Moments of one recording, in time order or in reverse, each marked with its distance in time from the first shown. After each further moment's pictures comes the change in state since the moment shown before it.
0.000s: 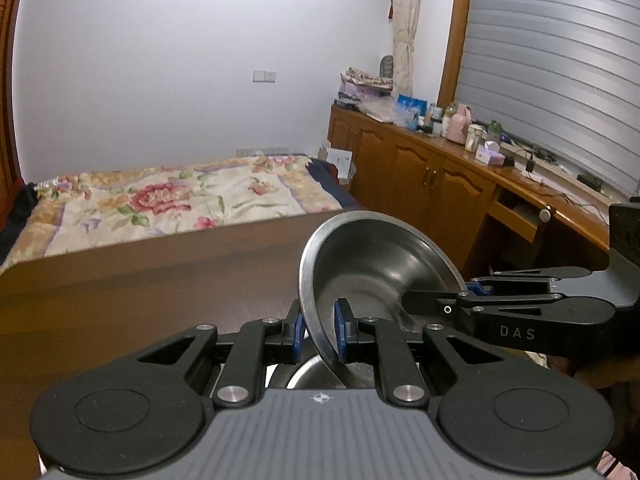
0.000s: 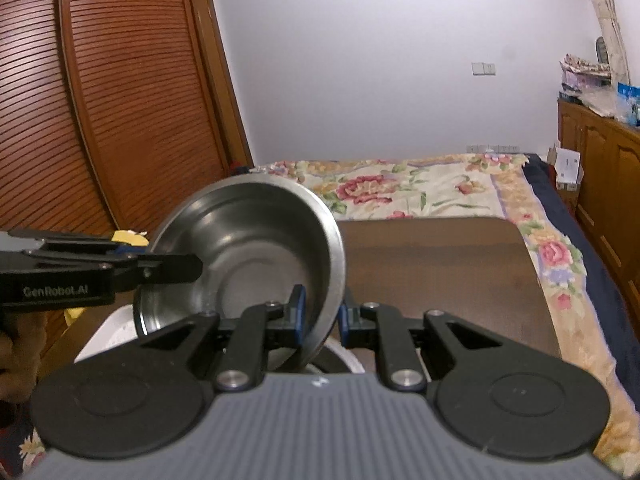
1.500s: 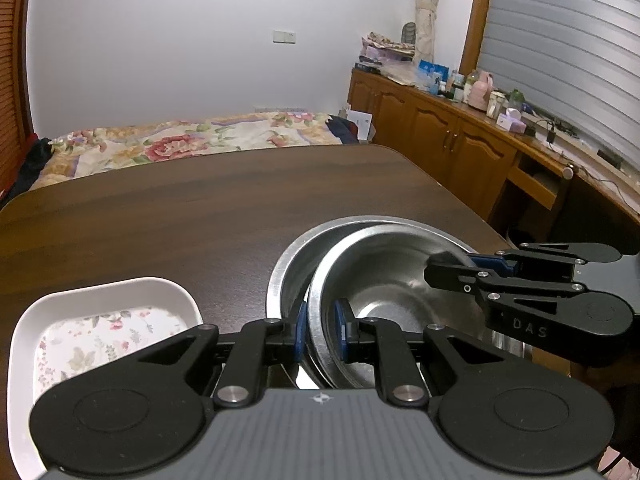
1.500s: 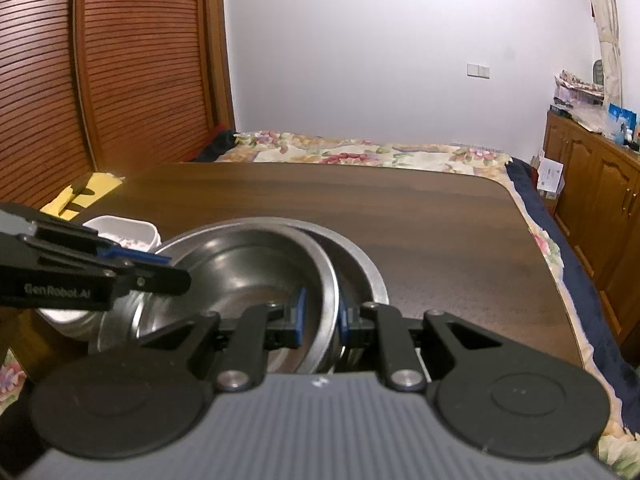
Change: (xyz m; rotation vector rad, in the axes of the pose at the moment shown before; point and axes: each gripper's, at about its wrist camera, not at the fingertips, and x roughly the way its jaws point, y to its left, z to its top) left arm 0.013 0.004 -0.053 -0.033 0.092 0.034; right arm 0.004 0.021 -0.054 -0.121 0.027 -0.098
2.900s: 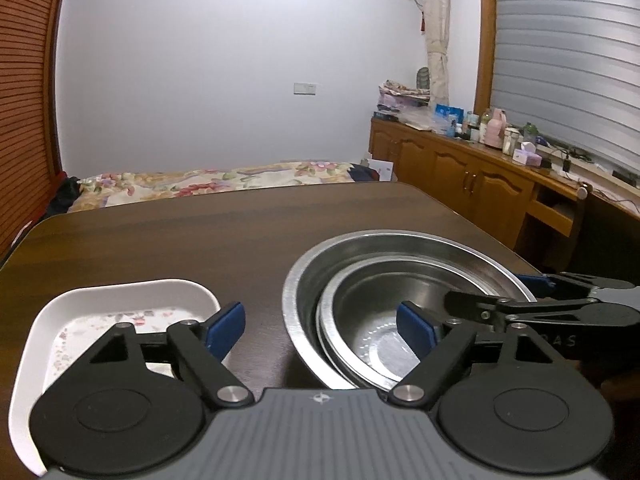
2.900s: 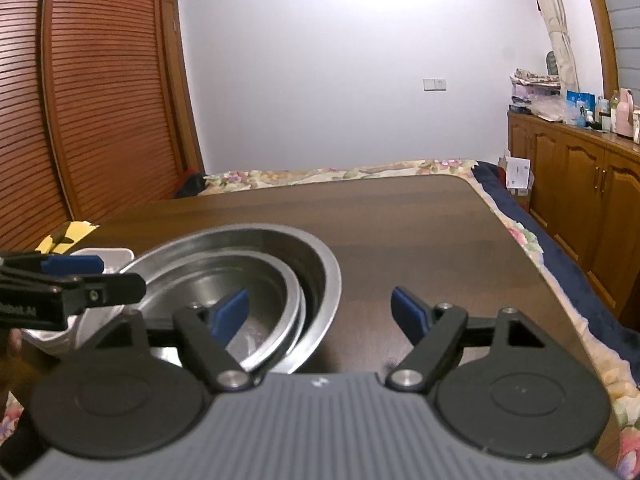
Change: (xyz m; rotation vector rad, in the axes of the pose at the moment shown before) left arm -0.007 -0.005 -0.034 0.023 -0.178 0.082; right arm -0.005 -0.017 -0.030 0.135 -0.122 -0.068
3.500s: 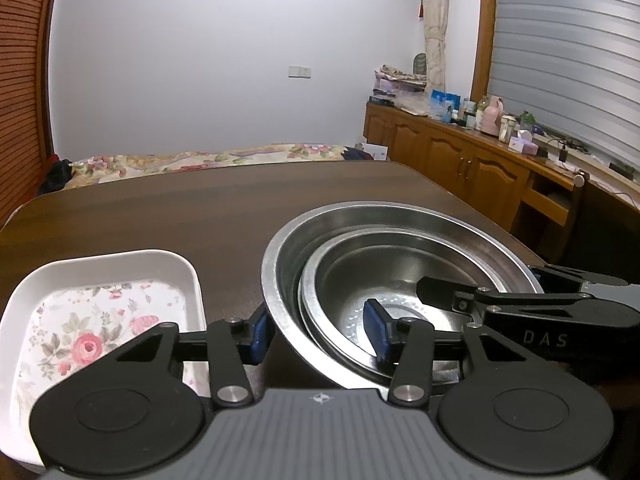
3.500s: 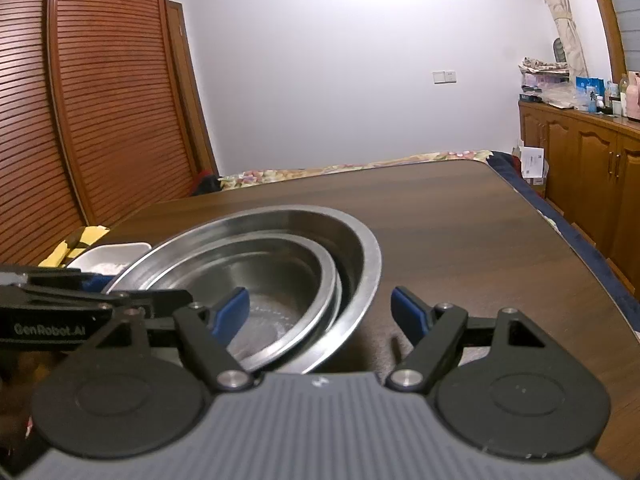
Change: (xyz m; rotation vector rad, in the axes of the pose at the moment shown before) left arm 0.010 -0.002 -0.011 -0.016 0.049 -0.017; right arm 0.004 0.005 -0.009 0.036 -0.003 0.055
